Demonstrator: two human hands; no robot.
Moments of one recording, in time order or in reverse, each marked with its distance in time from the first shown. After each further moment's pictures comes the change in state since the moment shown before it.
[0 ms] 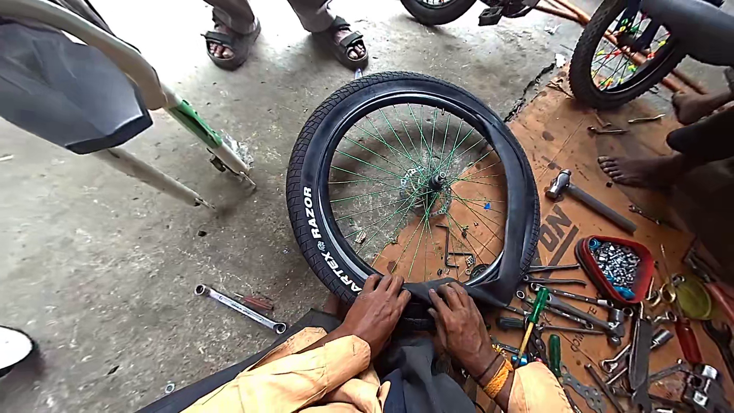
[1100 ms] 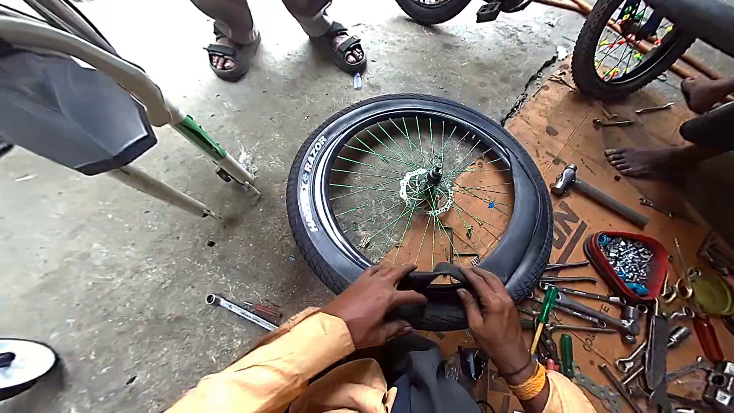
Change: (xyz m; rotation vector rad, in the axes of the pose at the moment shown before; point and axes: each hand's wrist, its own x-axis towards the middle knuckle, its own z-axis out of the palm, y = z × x) left_hand -0.014 -0.046 -0.047 -0.320 0.021 0.262; right_hand 0.016 0.011 -0.042 0.332 0.244 0.251
